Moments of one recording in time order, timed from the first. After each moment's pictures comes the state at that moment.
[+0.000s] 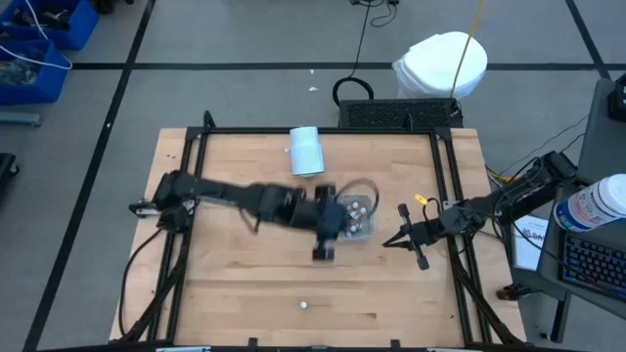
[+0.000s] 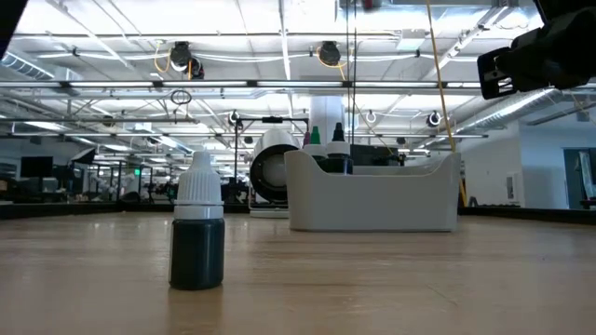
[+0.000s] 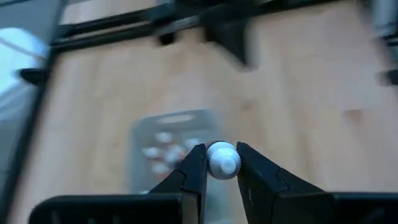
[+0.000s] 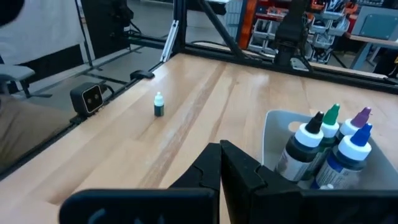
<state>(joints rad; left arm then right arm) -0.21 1.95 2.01 -0.85 -0.22 -0.01 0.45 0.67 0.16 0.32 0.16 -0.04</state>
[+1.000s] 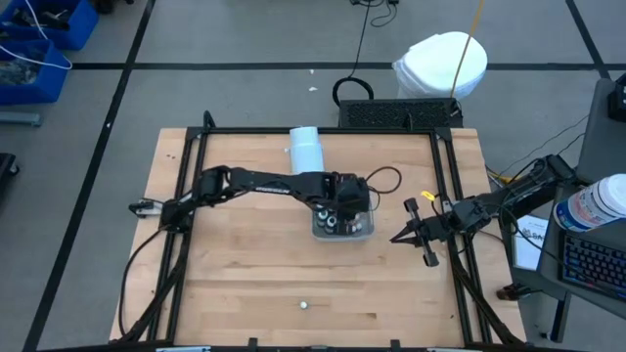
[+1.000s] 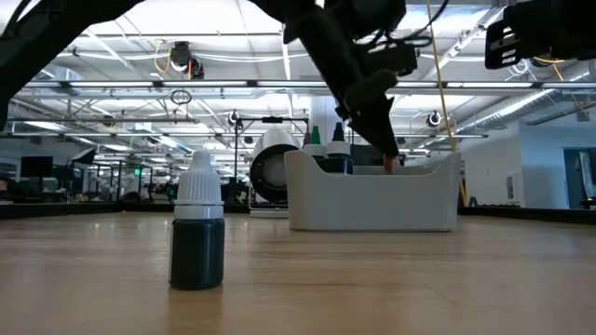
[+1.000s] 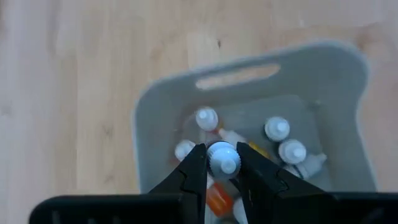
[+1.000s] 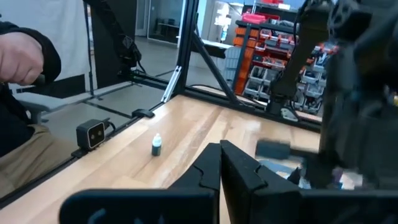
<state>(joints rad) 0.03 2.27 1.99 -0.68 -0.08 0.23 0.45 0.50 0.16 0.32 0.13 -0.15</state>
